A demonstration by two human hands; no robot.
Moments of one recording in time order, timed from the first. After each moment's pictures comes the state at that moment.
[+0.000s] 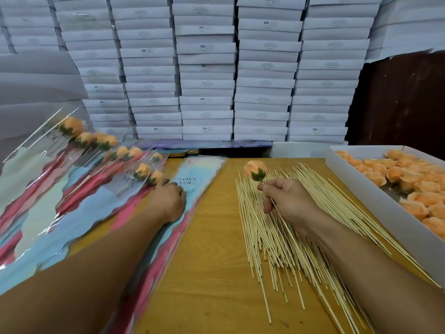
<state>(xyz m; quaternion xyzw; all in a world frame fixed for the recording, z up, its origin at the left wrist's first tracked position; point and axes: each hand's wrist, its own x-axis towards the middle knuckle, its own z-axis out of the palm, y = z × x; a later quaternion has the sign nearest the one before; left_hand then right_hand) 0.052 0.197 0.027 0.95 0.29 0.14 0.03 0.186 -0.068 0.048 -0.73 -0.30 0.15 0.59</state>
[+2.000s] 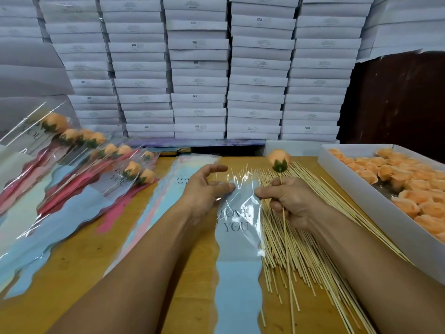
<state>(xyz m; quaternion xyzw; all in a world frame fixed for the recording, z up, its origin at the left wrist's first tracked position) 0.084 0.093 0.054 0.66 0.15 0.23 0.70 0.199 -0.076 0.056 -0.65 -0.19 0.26 0.68</state>
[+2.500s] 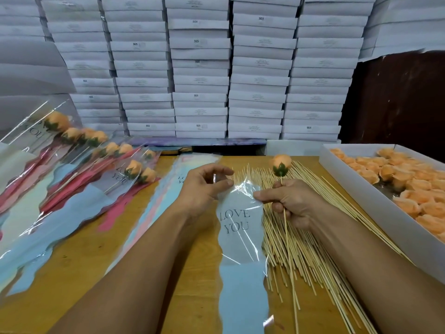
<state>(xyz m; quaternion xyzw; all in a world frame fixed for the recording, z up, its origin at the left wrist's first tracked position) 0.081 0.100 0.053 0.74 0.10 0.30 0.59 0.196 -0.078 0.058 -0.68 -0.18 0.28 0.66</state>
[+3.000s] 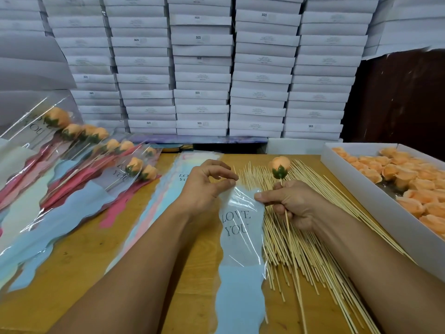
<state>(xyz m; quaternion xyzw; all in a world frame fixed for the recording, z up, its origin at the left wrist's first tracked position) 0.080 0.101 0.055 0.80 0.07 0.31 0.52 0.199 -0.076 0.054 -0.69 -0.18 0.30 0.64</state>
